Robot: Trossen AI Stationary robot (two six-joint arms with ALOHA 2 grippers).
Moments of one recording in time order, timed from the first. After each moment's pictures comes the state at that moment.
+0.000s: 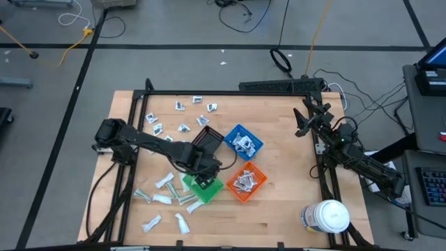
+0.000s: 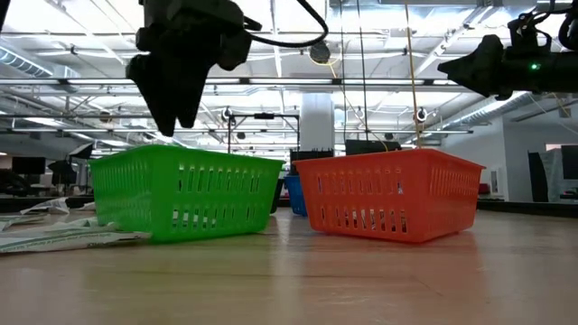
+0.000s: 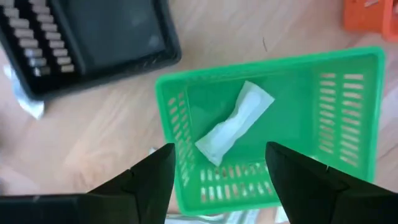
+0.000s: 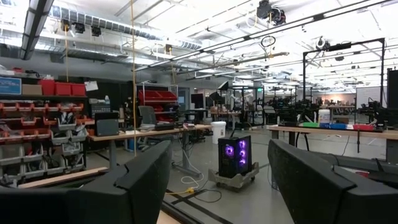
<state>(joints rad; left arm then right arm) -0.23 1.80 1.45 -1.15 -0.03 -0.94 -0.59 0.02 0.01 0.34 0.16 -0.04</state>
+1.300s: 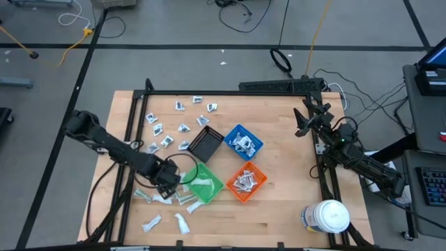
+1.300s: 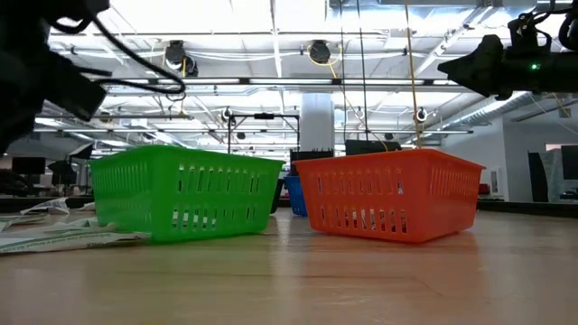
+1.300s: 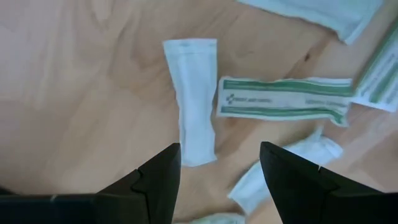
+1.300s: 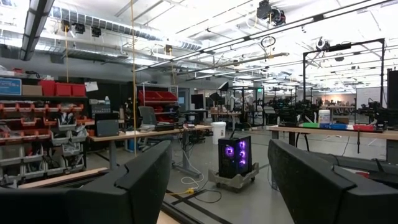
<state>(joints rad) -0.47 1.41 0.78 -0.94 0.13 -1.15 -0.59 0.02 0.01 0.35 0.16 -0.04</state>
